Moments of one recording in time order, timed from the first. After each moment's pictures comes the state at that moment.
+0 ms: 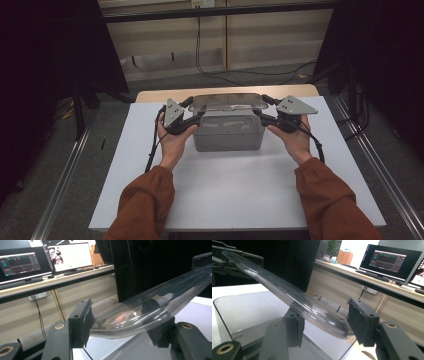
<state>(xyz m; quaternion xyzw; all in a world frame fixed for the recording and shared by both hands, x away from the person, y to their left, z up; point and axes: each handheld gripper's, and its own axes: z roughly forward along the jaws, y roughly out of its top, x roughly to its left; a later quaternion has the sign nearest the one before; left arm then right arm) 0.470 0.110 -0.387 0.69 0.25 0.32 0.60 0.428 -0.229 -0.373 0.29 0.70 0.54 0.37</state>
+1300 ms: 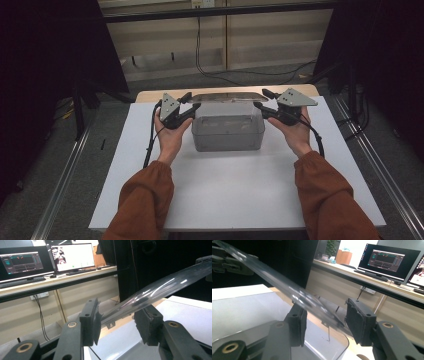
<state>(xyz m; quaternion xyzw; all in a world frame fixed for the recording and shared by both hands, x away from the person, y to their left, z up) 0.486 0.119 -0.381 0.69 0.26 0.32 0.60 0.448 -0.235 -0.367 0.29 0.69 0.54 0.37</state>
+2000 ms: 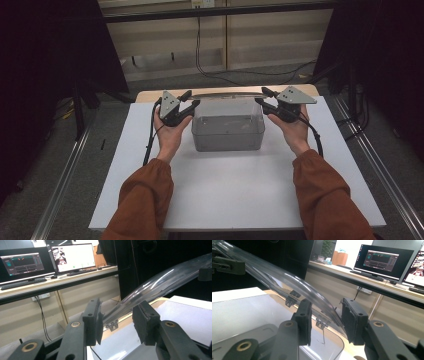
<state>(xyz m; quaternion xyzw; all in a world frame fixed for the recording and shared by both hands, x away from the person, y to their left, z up) 0.491 0.120 -0.378 0.69 0.26 0.32 0.60 0.458 -0.237 -0.370 0.30 0.68 0.55 0.38</state>
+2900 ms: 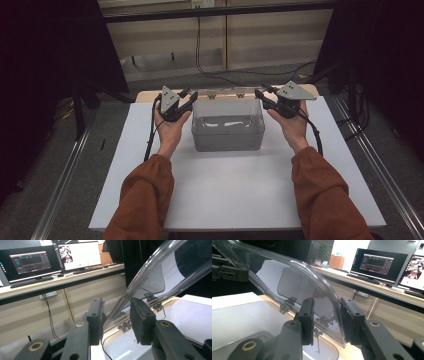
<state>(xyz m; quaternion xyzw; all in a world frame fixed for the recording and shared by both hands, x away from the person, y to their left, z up) 0.509 0.120 -0.379 0.69 0.27 0.34 0.58 0.467 -0.237 -0.364 0.31 0.67 0.55 0.39</state>
